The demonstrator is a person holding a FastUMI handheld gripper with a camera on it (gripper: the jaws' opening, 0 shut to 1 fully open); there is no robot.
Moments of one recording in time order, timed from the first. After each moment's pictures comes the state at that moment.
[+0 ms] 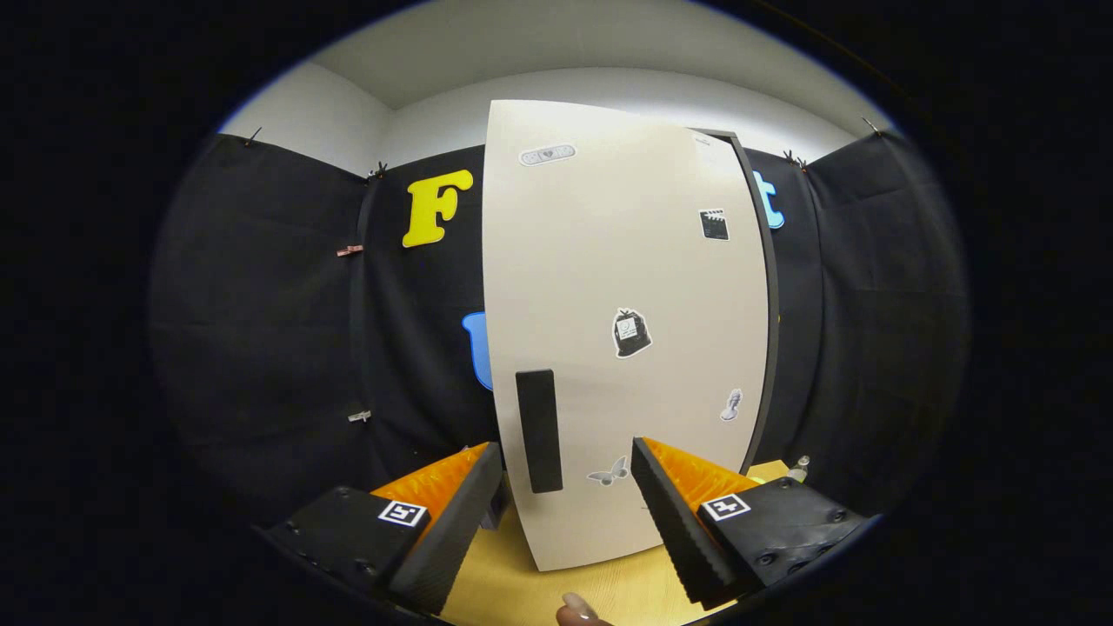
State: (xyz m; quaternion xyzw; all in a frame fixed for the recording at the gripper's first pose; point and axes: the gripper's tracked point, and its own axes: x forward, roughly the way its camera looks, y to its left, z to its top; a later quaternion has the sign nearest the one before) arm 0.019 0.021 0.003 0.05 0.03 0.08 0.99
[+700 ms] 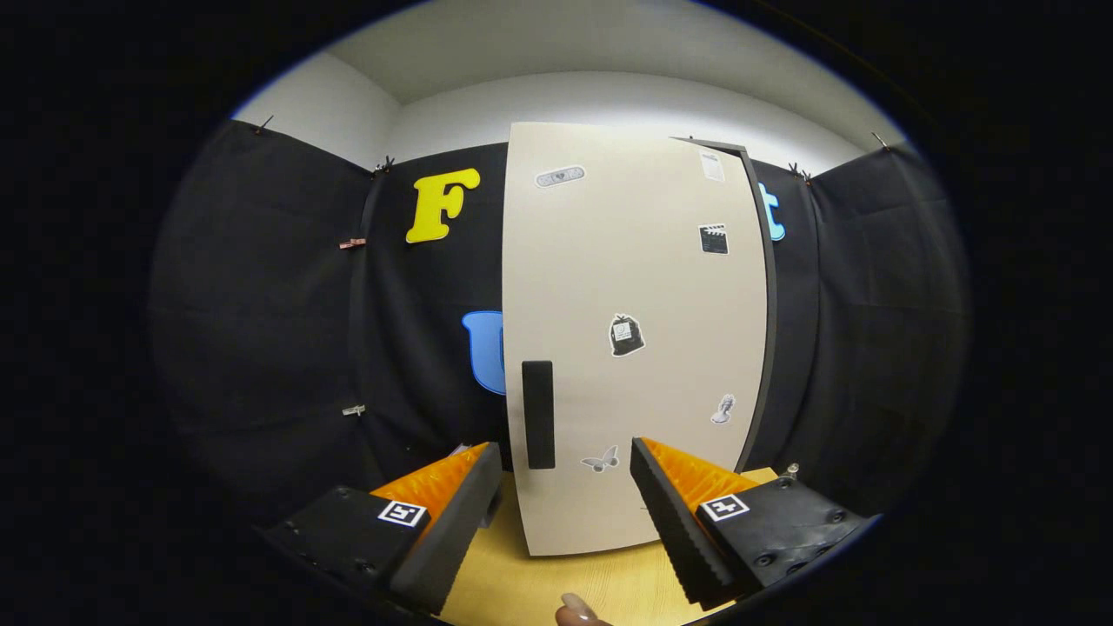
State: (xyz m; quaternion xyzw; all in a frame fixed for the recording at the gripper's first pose) arm 0.013 0.032 0.006 0.04 0.03 0.07 1.00
